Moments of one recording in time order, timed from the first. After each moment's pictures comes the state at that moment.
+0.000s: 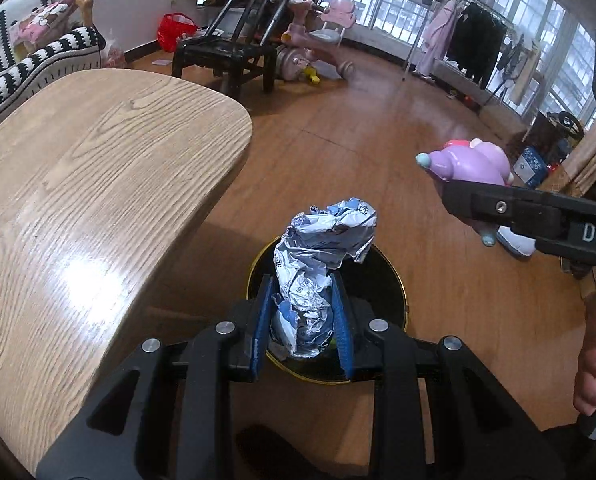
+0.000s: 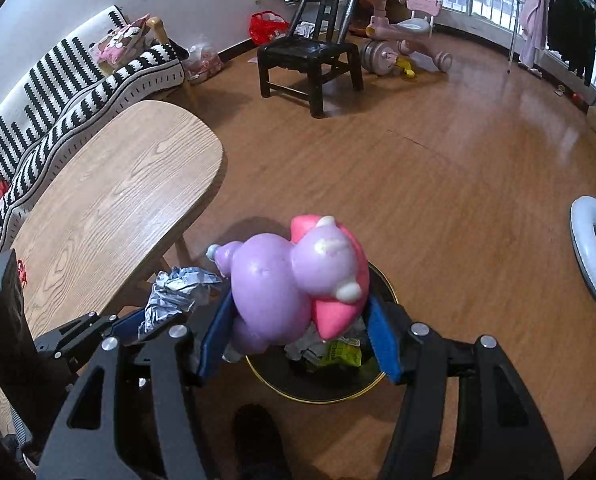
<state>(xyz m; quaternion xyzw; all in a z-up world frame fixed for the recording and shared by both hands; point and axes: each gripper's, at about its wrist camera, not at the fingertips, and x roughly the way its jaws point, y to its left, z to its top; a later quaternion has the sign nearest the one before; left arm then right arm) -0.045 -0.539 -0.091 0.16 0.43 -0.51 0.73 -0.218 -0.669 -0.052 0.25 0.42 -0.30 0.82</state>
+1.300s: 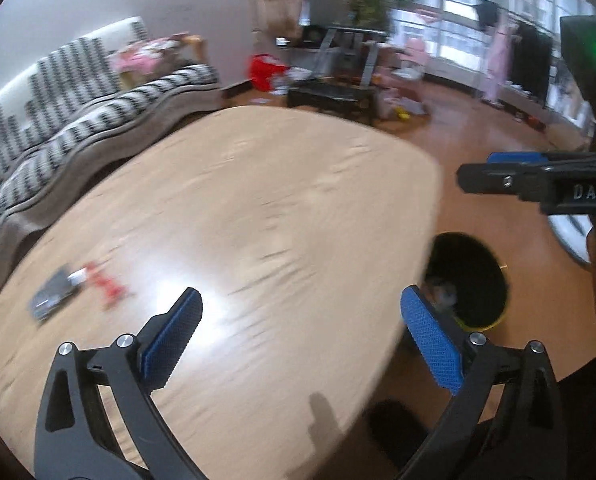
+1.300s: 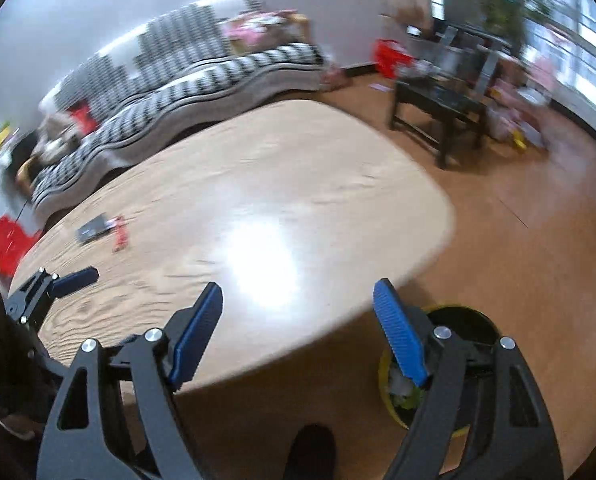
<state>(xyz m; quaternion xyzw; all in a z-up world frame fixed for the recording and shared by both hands) 0.038 -0.314 -0.009 0.20 0.34 -0.39 0.83 -0.073 -0.502 0.008 0.15 0.40 -0.12 0.90</state>
